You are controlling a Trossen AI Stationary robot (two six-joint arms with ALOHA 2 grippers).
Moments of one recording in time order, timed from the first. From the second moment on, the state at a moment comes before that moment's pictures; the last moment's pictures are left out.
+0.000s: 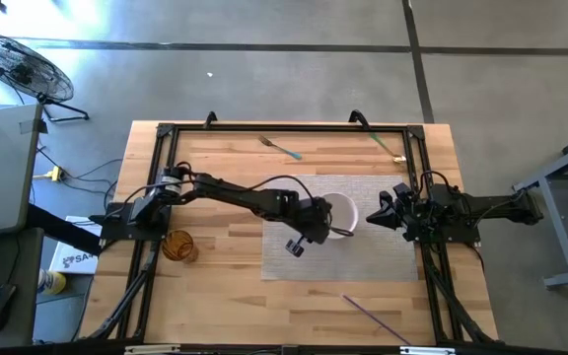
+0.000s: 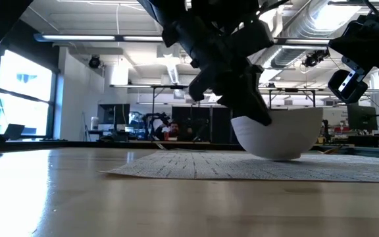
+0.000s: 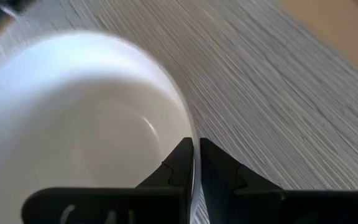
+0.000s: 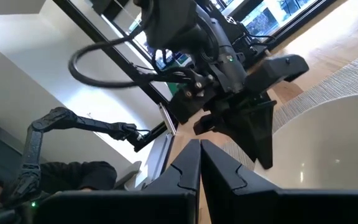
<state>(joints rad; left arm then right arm) -0.06 2.13 1.62 -0.30 0.09 0.59 0.04 0.04 0.01 0.05 -0.17 0.76</state>
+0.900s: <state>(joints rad) -0.08 2.13 1.62 -0.25 0.03 0.54 0.04 0.04 0.01 0.05 -0.17 0.76</state>
